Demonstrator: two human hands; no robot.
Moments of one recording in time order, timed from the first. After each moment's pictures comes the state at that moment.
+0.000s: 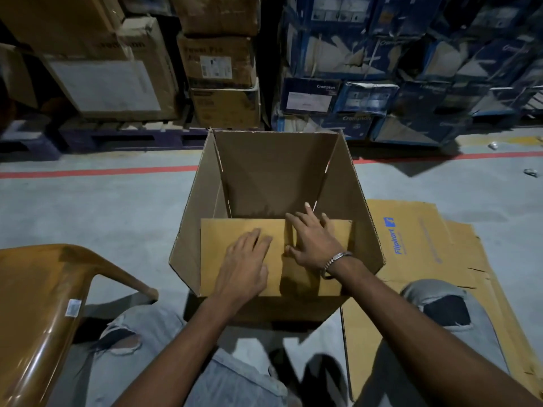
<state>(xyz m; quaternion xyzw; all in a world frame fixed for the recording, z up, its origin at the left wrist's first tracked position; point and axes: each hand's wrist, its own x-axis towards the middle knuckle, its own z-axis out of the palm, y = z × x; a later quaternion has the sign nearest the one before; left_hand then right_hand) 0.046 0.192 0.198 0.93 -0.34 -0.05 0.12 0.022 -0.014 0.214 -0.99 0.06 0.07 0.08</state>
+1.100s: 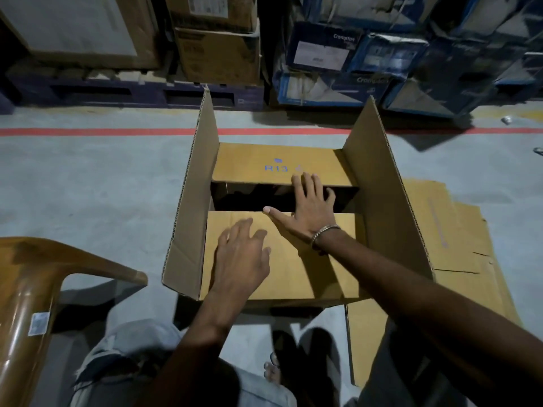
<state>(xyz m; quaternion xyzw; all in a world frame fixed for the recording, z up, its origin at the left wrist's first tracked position) 0.103 0.191 0.161 0.95 -0.27 -0.07 0.13 0.124 -0.015 0.140 -0.98 0.17 0.02 0.08</state>
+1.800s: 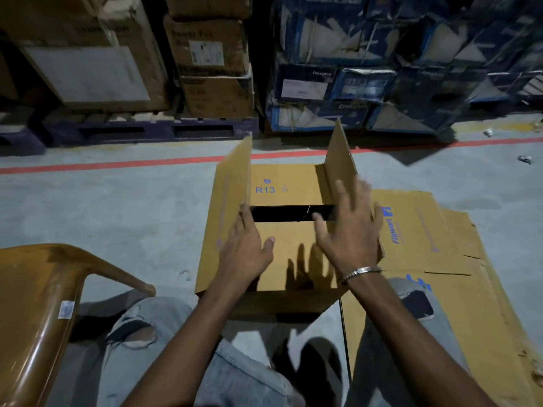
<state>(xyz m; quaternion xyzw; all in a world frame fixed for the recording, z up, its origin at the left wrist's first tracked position) 0.060 0.169 0.220 0.94 -0.20 -0.11 0.23 -0.021 -0.019 0.246 -0.94 0.27 -0.20 0.08</state>
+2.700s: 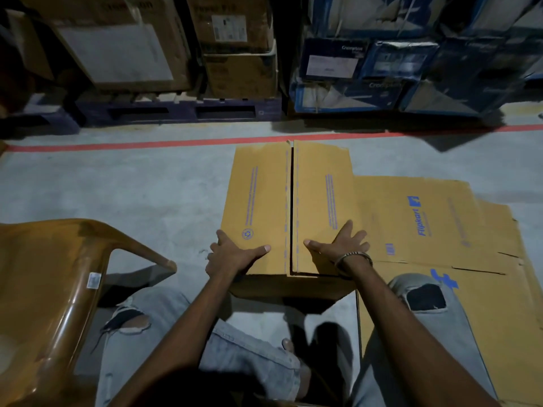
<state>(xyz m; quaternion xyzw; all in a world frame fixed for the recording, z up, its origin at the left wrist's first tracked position) 0.085 0.220 0.136 0.92 0.12 -0.27 0.25 0.005 -0.029 0.144 -0.82 0.44 0.21 0.31</state>
